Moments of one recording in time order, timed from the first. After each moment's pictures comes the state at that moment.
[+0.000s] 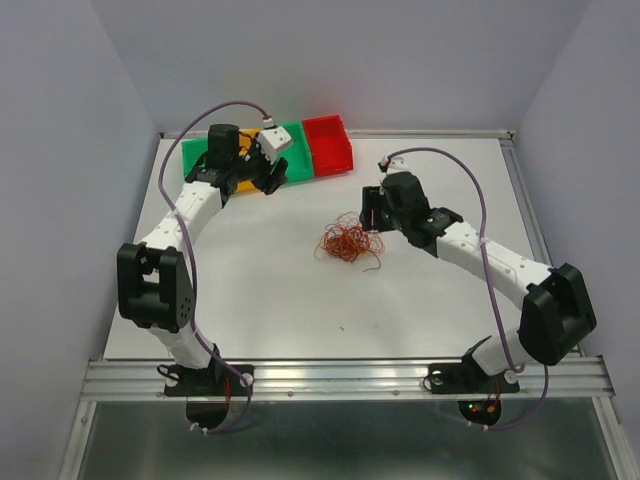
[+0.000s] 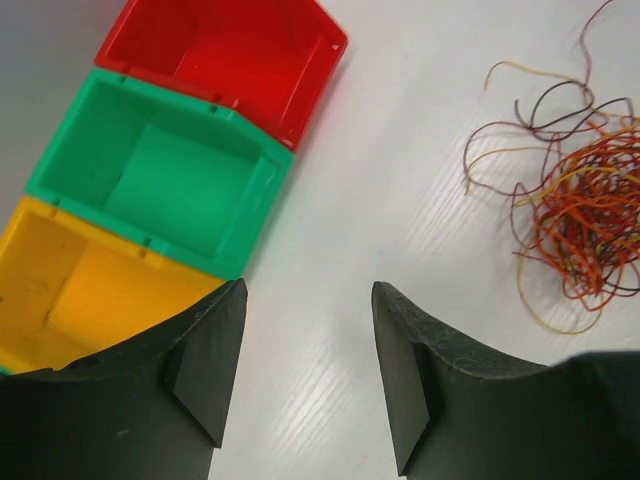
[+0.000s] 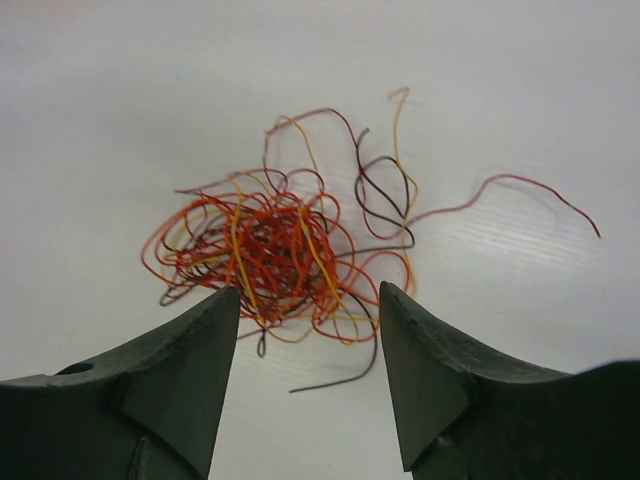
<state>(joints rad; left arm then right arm) -0.18 1.65 1.35 -0.25 0.55 0.52 0.60 1.47 1.12 -0.23 0.18 0.36</state>
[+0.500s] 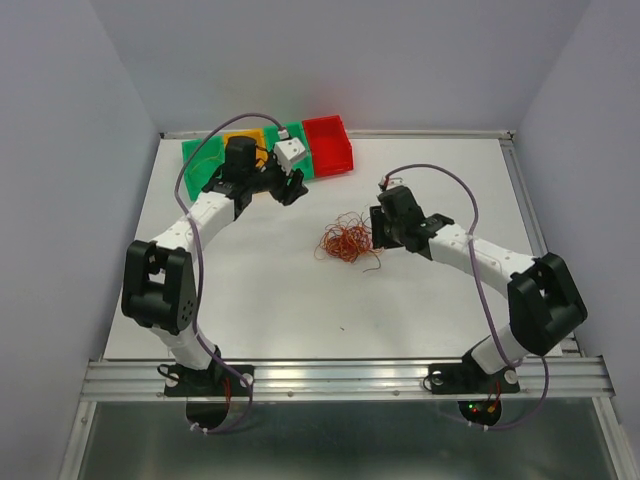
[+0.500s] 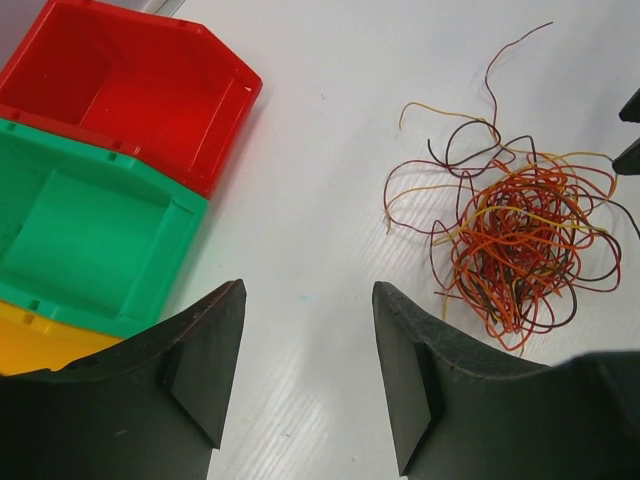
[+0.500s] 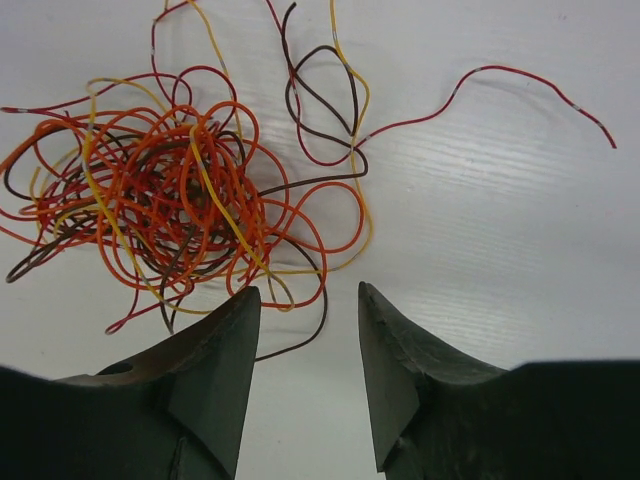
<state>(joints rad) -0.28 1.65 1.24 -0.07 0.63 0.39 0.58 1.51 1.01 -0.32 0.22 0.36</state>
